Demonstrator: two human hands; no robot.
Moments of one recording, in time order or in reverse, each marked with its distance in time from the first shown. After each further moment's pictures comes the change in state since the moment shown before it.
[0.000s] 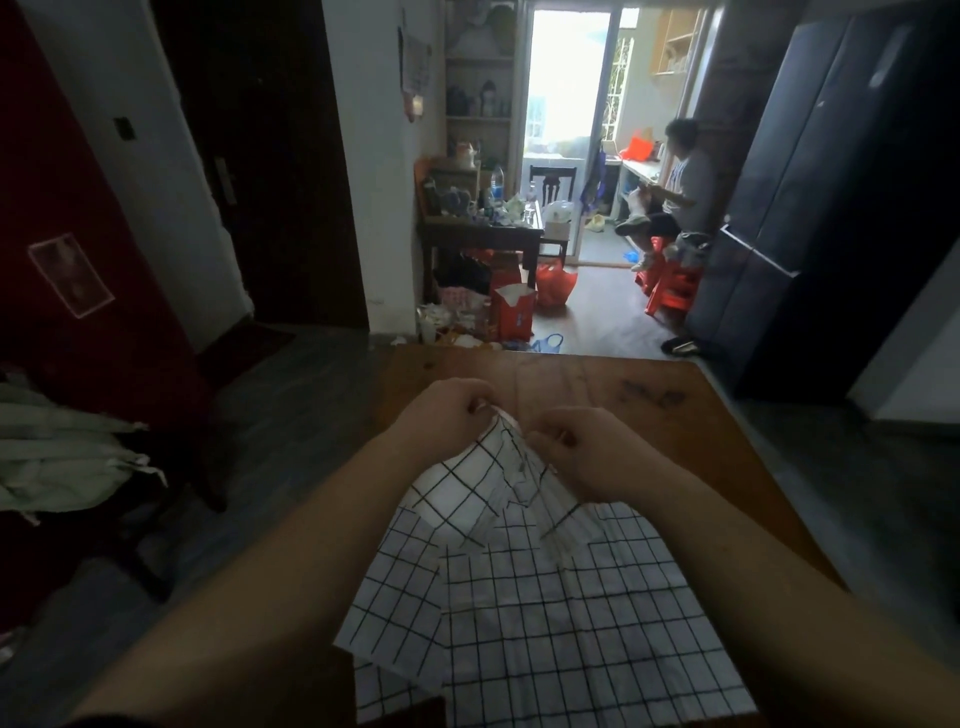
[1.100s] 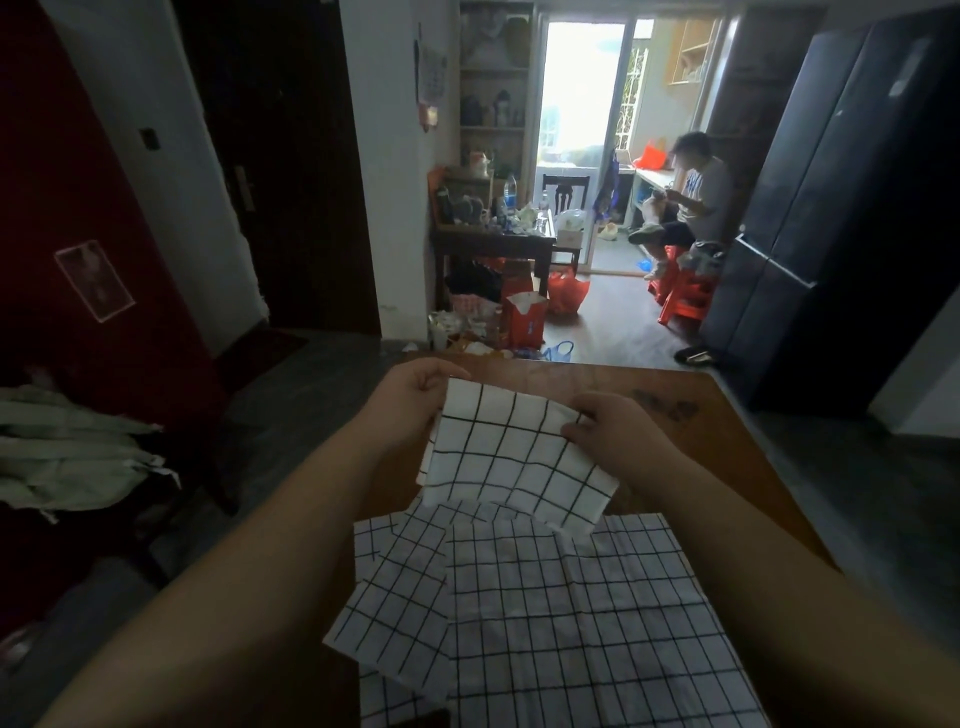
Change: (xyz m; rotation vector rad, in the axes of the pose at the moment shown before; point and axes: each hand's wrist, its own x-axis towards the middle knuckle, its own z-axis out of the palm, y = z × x) left_hand -0.012 -0.018 -0.034 -0.596 0.152 -0.155; right_hand 0.028 0.023 -0.008 -0.005 0.094 0.186
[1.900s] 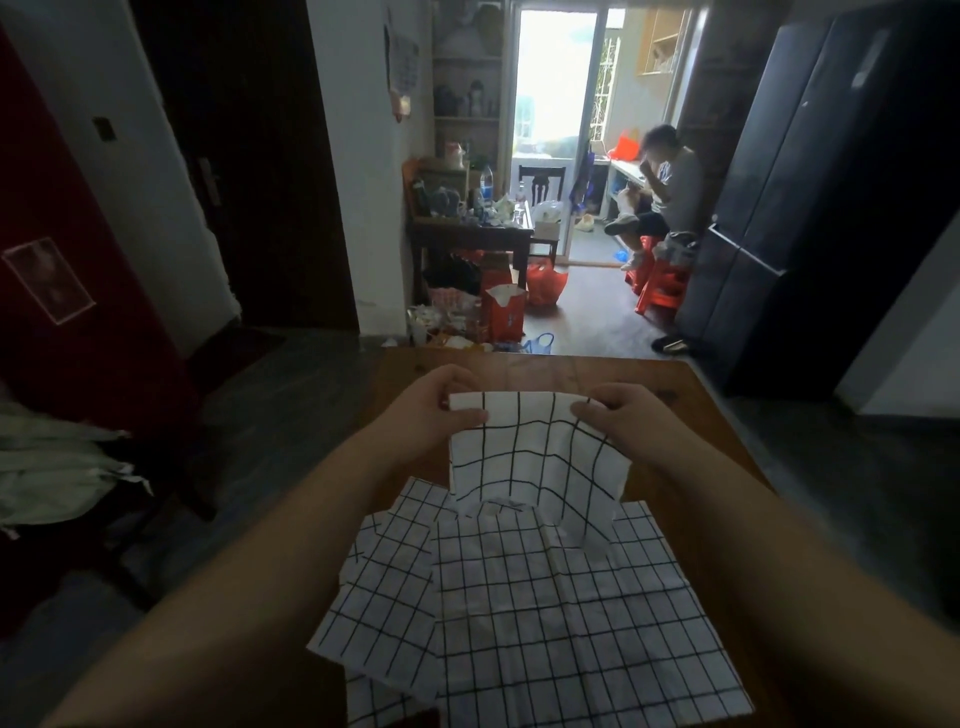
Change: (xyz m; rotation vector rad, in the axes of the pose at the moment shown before) left_hand 0.012 -0.011 0.026 0.208 -0.191 0.049; right_hand -0.011 0.019 -0.024 0.316 -0.031 0.122
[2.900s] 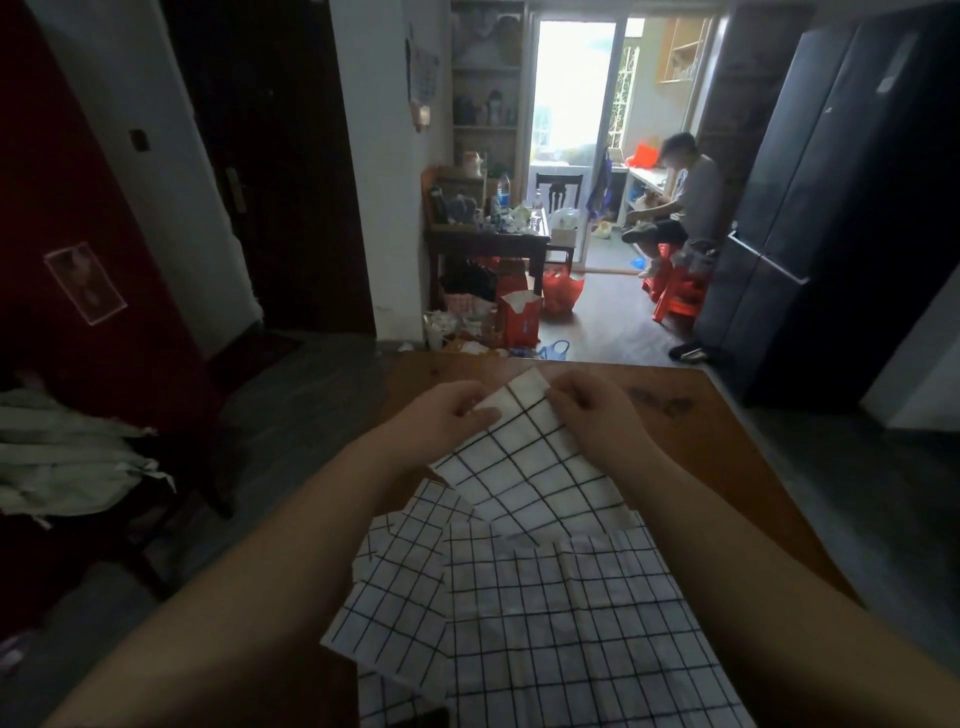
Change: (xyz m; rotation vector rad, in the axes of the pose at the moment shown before) left_hand -0.010 0.011 -0.003 0.213 -0.067 0.070; right_hand 0.003 -0.027 0.041 0.130 0.192 -0.213
